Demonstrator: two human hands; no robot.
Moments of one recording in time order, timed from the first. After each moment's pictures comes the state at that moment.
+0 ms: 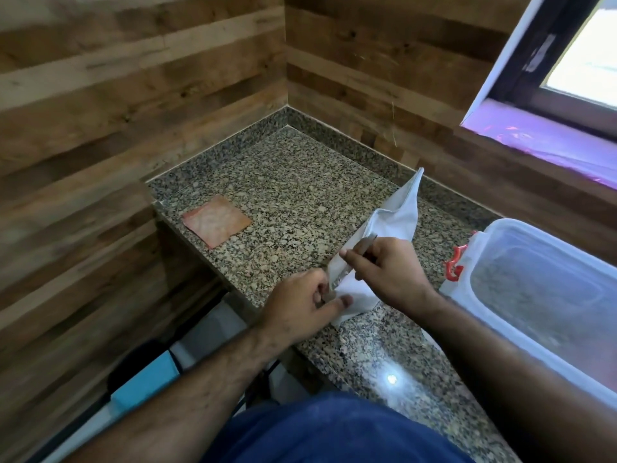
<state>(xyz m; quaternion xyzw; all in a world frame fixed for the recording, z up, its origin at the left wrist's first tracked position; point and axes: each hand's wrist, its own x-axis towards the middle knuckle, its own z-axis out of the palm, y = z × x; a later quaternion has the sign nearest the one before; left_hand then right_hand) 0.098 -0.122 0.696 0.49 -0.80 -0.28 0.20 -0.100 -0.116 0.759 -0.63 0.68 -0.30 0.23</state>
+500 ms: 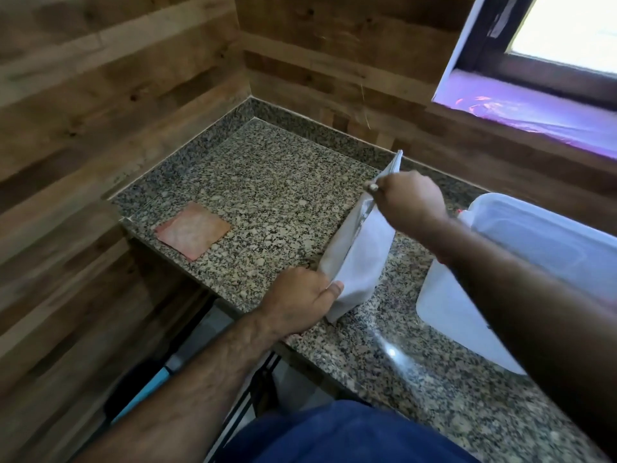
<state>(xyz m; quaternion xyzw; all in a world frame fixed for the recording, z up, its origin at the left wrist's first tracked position) 0.088 -0.160 0.694 0.37 -0.89 -0.23 0.12 -0.152 -0.188 0.798 -0.63 0.78 -0.08 0.01</state>
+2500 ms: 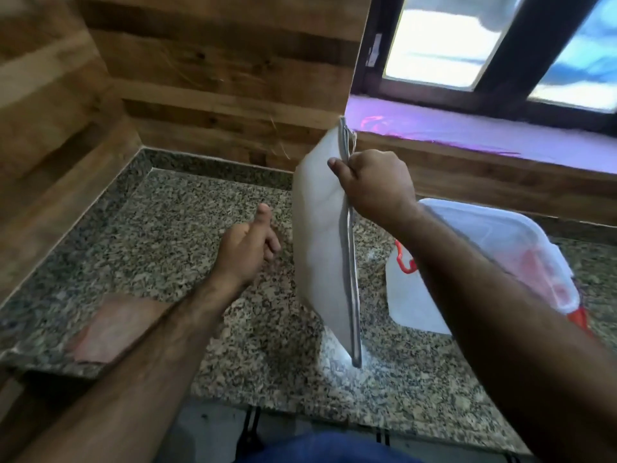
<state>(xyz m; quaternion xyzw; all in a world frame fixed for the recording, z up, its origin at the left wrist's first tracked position) 0.062 -0.333 0.752 0.36 -0.70 -0.55 0.26 -0.139 -0.226 0.864 -0.45 0.87 -0.19 -0.07</state>
